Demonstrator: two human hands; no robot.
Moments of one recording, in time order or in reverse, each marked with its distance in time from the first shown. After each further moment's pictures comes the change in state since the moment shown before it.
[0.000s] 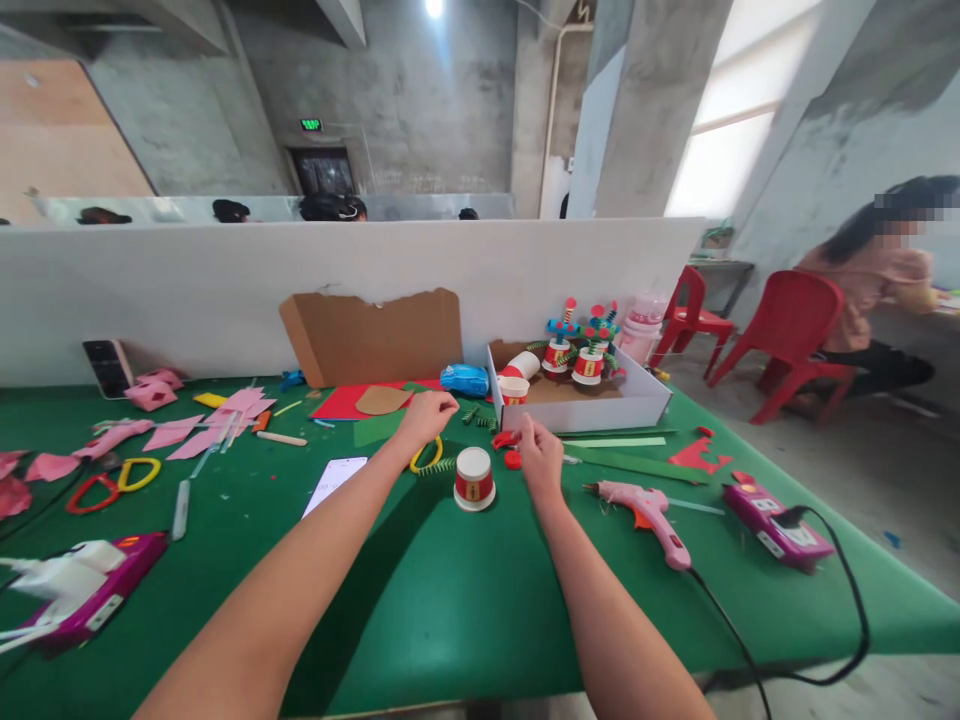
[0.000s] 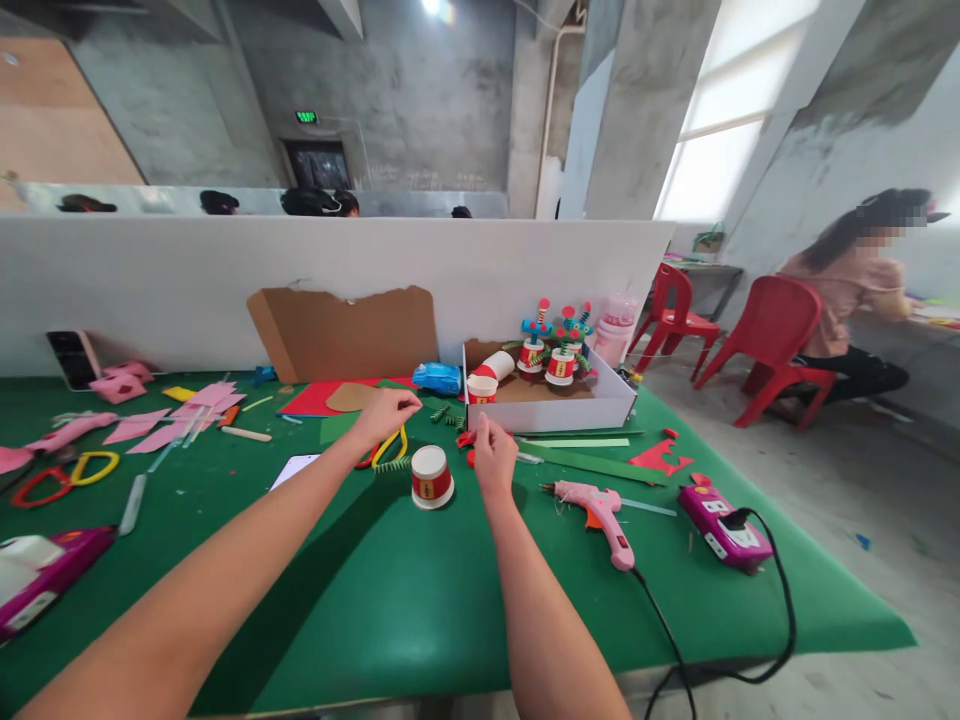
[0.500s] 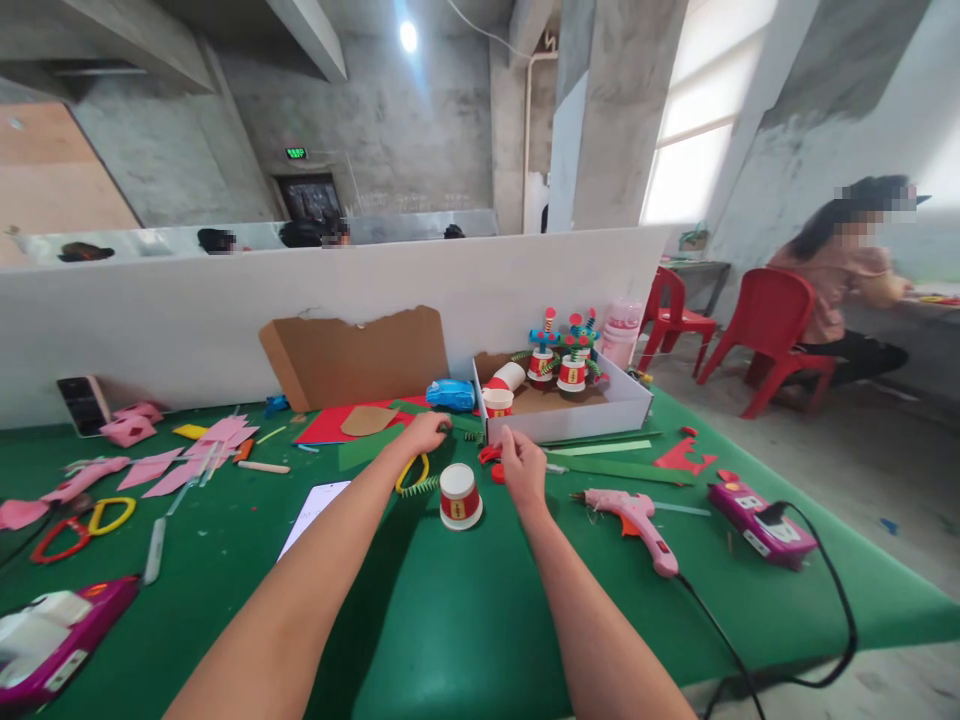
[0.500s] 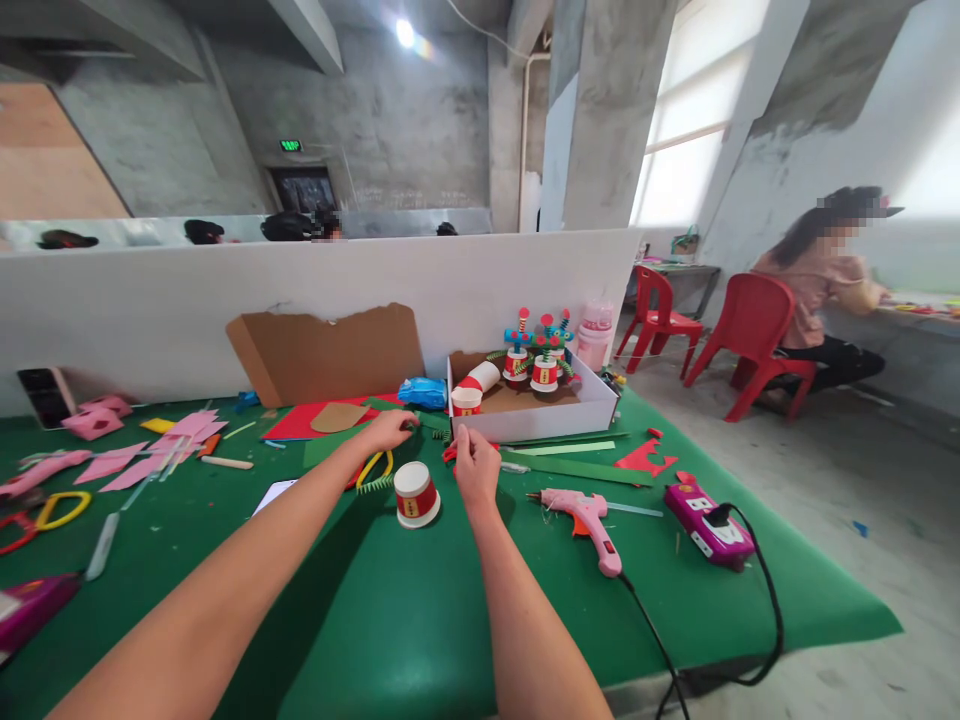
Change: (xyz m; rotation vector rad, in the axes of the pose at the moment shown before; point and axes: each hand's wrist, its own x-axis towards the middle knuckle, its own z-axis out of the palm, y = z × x) left_hand 0.030 -0.009 0.030 -0.119 -0.041 0.079; right_hand 0.000 0.004 -0.002 0.006 -0.041 -0.038
